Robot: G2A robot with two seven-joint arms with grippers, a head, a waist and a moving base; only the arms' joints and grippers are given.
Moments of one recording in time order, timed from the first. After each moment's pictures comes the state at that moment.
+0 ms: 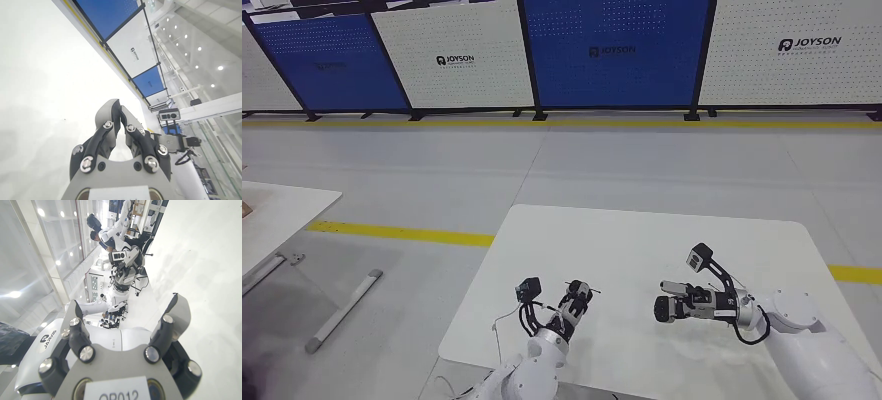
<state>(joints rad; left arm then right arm) 1.63 -1.24 -1.06 -1.83 0.24 0.27 0.19 -0.92 -1.15 0.96 -1.02 0.60 -0.25 1.36</state>
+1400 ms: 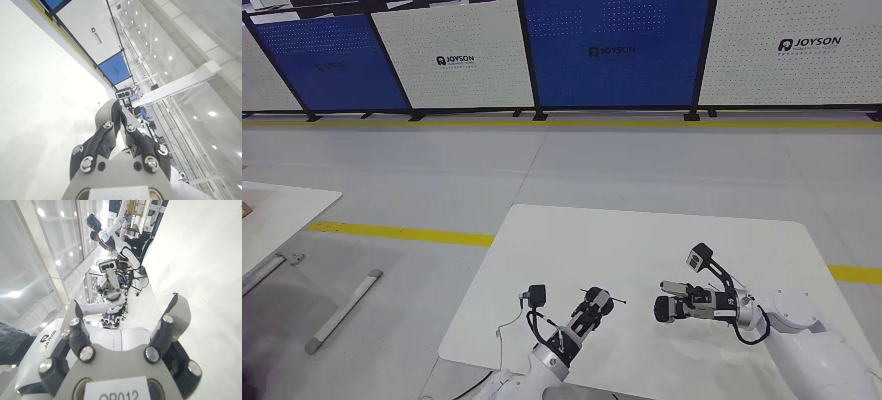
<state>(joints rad) 1.77 -1.22 -1.11 -1.98 0.16 -0.08 0.06 -0.92 -1.15 0.96 -1.02 0.60 -0.25 1.36</state>
